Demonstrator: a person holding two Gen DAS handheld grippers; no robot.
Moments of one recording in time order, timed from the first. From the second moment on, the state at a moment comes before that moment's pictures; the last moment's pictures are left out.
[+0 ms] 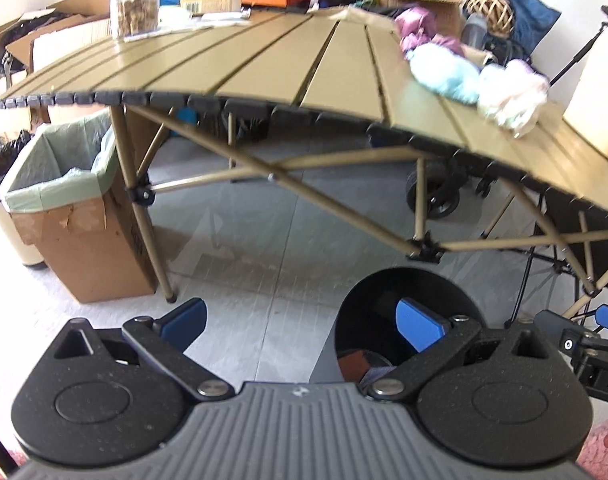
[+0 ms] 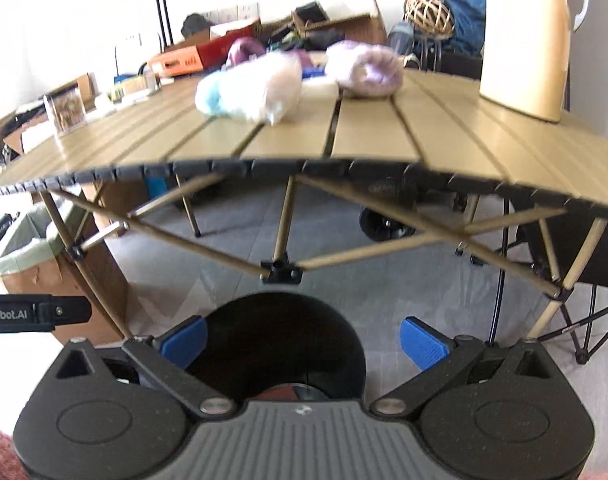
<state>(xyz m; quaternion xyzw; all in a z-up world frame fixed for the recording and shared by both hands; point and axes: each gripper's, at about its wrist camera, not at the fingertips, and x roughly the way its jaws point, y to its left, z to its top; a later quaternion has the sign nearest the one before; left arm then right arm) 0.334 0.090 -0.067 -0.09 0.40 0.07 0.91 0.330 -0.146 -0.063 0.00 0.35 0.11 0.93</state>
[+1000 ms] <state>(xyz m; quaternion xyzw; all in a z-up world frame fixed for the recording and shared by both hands) 0.386 0.091 0.004 -0.09 0.28 0.08 0.95 0.394 -0.138 0.013 0.03 0.22 0.12 0.97</state>
